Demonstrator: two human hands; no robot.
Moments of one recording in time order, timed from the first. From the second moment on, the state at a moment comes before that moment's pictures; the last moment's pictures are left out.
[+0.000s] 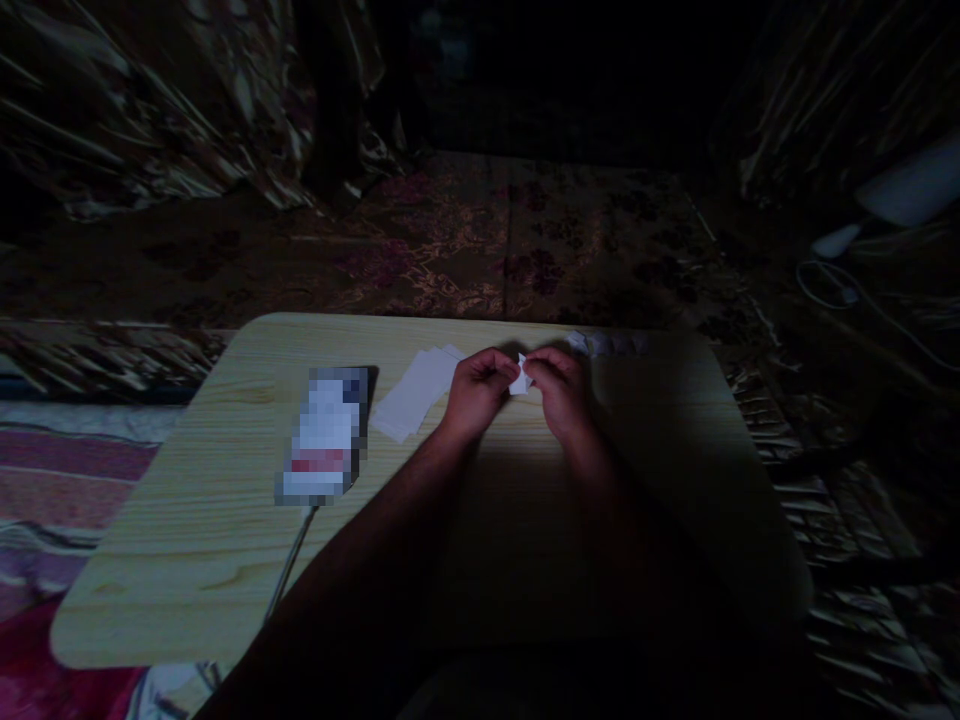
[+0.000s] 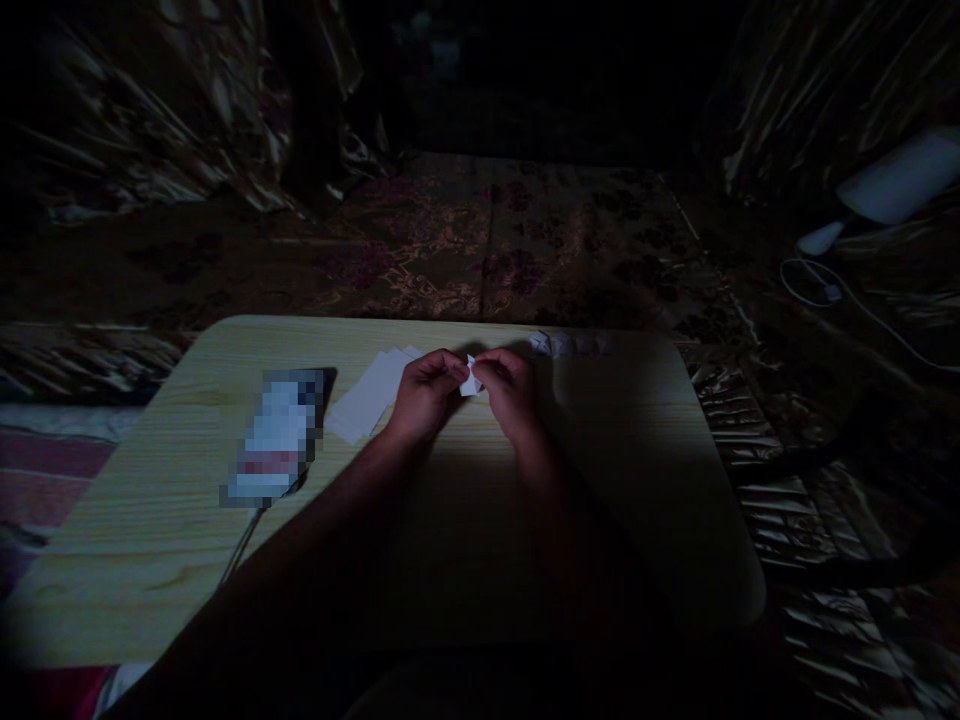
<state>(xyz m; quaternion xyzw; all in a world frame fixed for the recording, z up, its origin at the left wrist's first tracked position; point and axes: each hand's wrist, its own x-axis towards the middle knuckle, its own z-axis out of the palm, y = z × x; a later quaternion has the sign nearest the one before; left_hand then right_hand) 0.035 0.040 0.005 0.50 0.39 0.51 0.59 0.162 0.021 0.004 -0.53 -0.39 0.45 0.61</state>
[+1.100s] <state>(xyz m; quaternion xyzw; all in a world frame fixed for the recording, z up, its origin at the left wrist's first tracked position) 0.036 0.037 0.008 0.53 0.41 0.50 0.55 0.161 0.021 0.002 -0.53 -0.40 0.42 0.61</state>
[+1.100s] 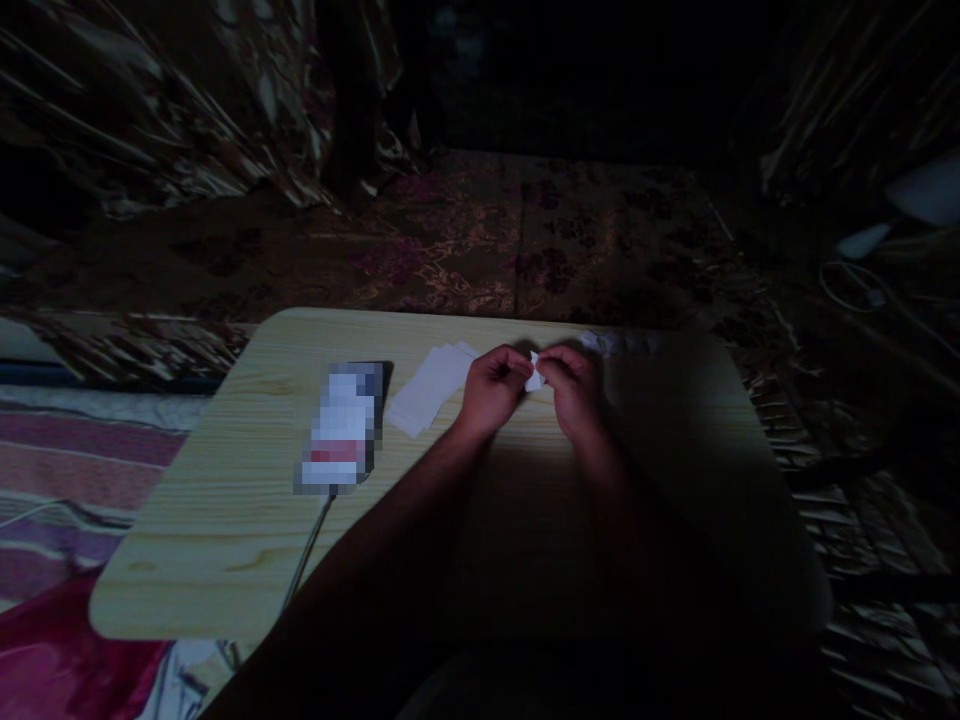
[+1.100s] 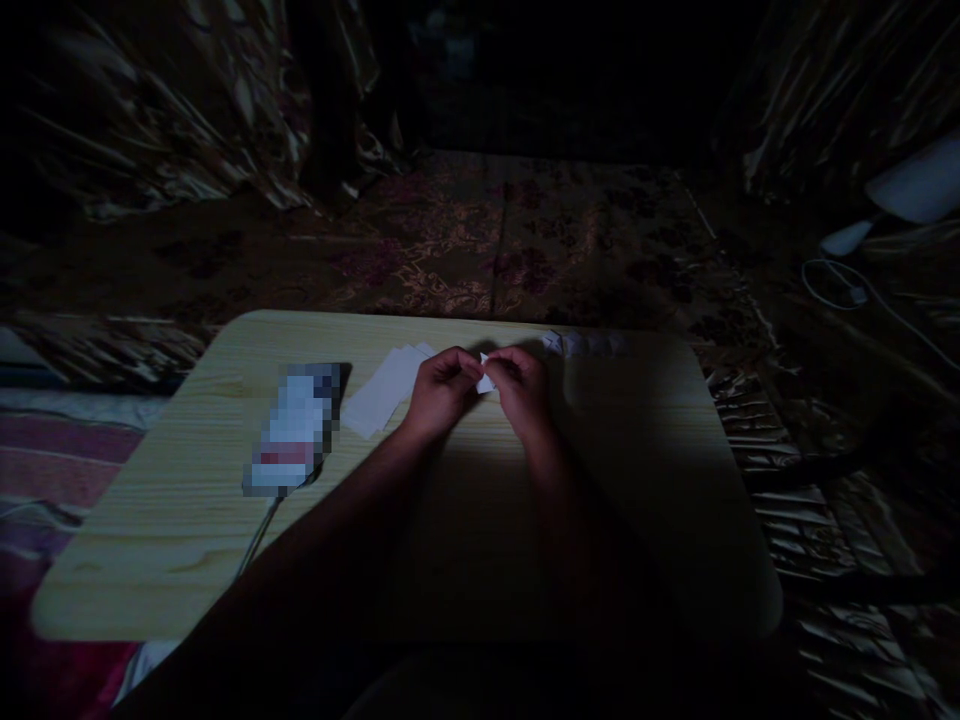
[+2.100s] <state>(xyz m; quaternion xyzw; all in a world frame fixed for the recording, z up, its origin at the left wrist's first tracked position) 0.038 0.041 0.005 0.45 0.41 0.55 0.57 0.160 0.024 0.001 -0.49 -0.39 0.44 0.64</state>
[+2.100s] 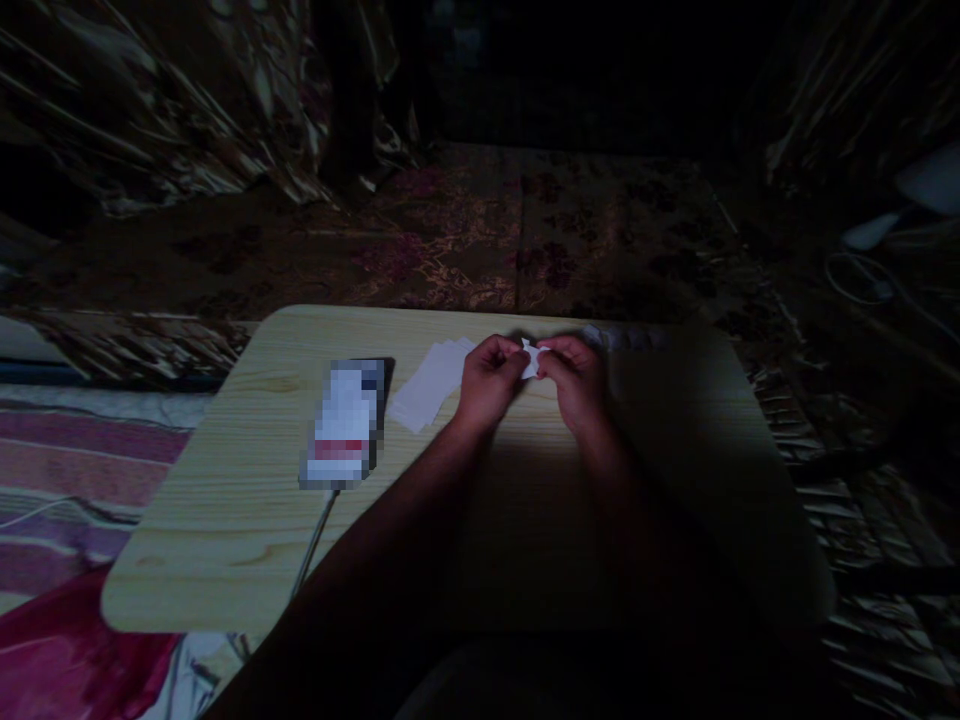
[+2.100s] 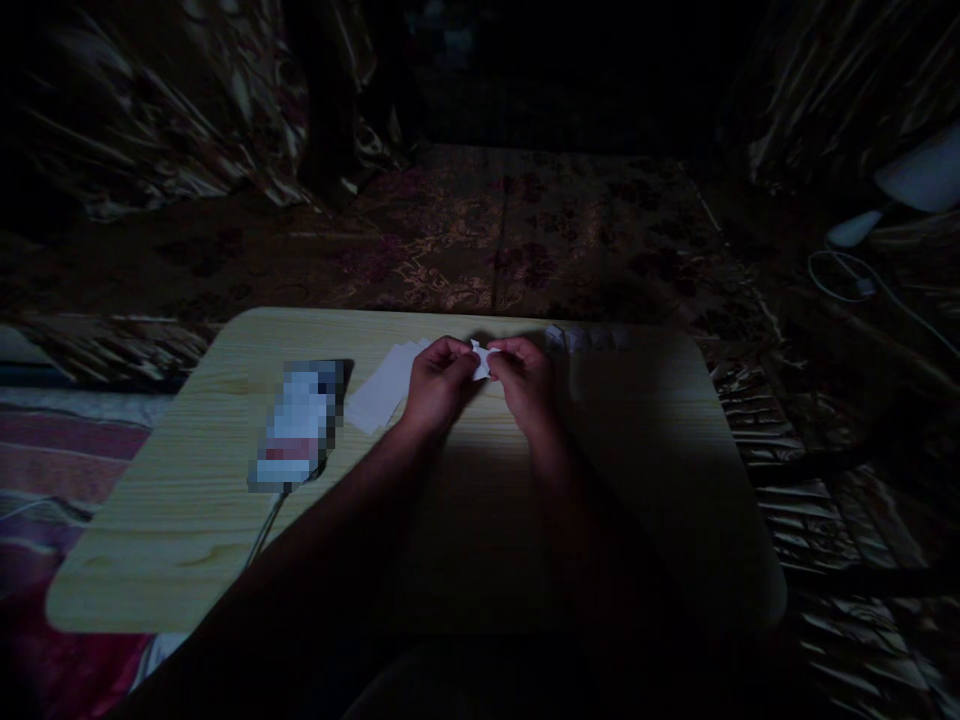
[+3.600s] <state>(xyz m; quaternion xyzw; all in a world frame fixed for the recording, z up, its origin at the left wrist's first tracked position) 0.045 0.036 0.009 0.43 0.45 0.53 0.58 0.153 0.021 0.001 -0.55 -0.36 0.43 0.62</state>
